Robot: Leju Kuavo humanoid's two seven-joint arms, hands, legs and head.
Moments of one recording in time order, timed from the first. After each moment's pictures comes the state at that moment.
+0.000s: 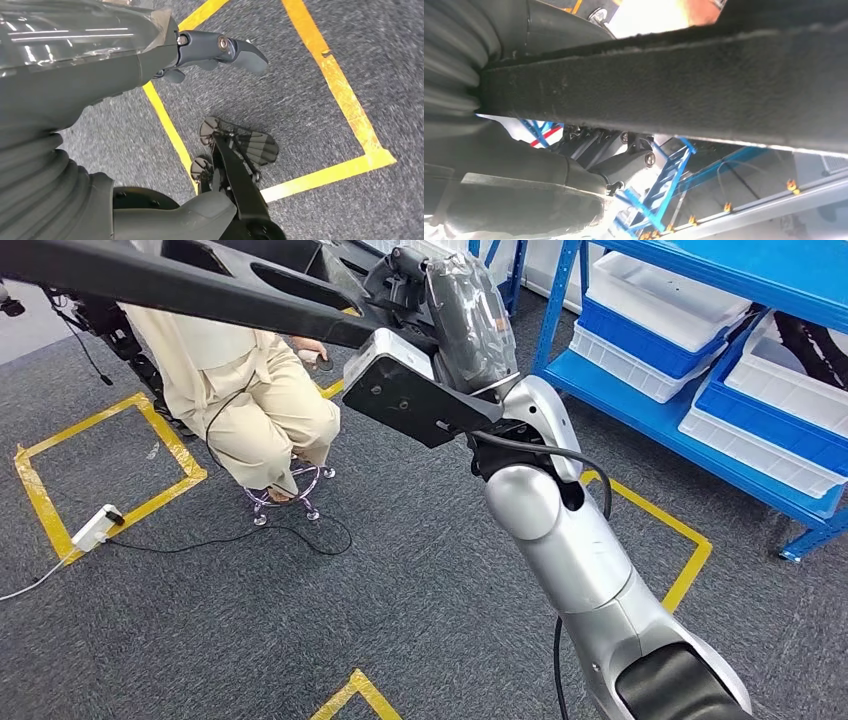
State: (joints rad) left arm -0.10 -0.09 0.48 -0.19 -0.08 0.12 -0.25; right arm -0.86 0.08 0.55 -1.56 0.62 -0.10 0.05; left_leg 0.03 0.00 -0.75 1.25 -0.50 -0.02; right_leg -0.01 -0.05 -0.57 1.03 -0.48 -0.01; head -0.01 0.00
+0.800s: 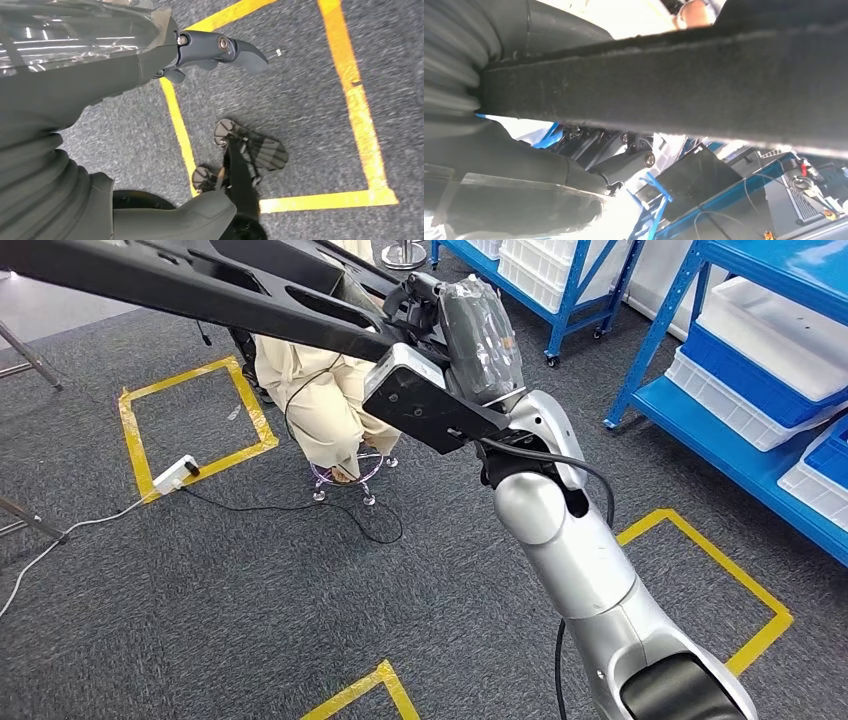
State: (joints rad) left arm -0.09 -0.09 0.48 -0.19 -0.08 0.13 -0.25; right arm -0.82 0.07 0.54 -1.53 0.61 -0.09 0.03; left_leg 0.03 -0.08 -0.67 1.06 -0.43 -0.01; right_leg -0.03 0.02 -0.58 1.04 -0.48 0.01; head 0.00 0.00
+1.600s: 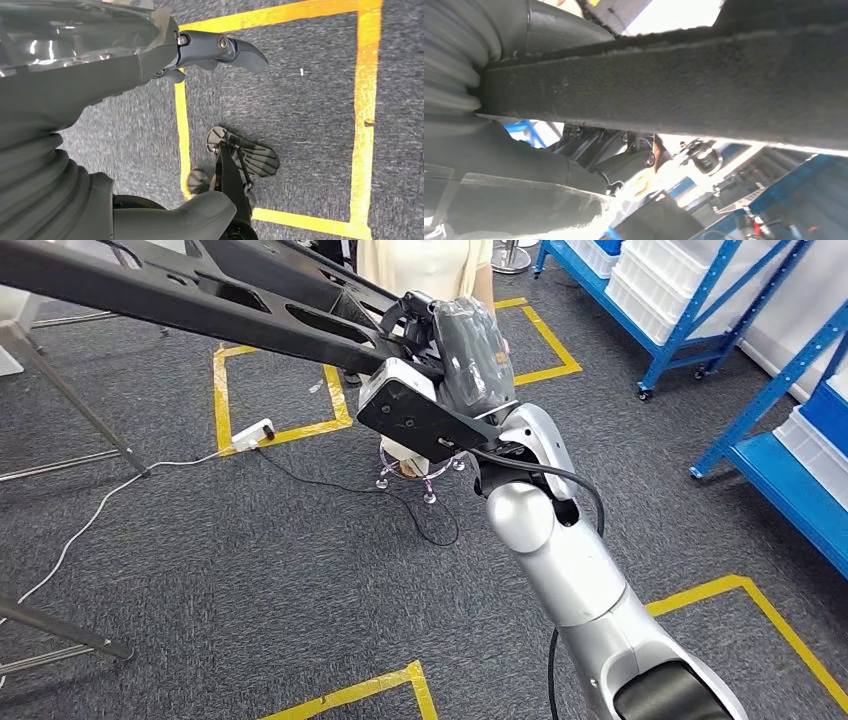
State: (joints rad) left arm -0.10 -0.10 0.48 -0.19 -0.08 0.14 -0.25; right arm -0.79 0.08 0.53 -1.52 0.64 -0.11 0.03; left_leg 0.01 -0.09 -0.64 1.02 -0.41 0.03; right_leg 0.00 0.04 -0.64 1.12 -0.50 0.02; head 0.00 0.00
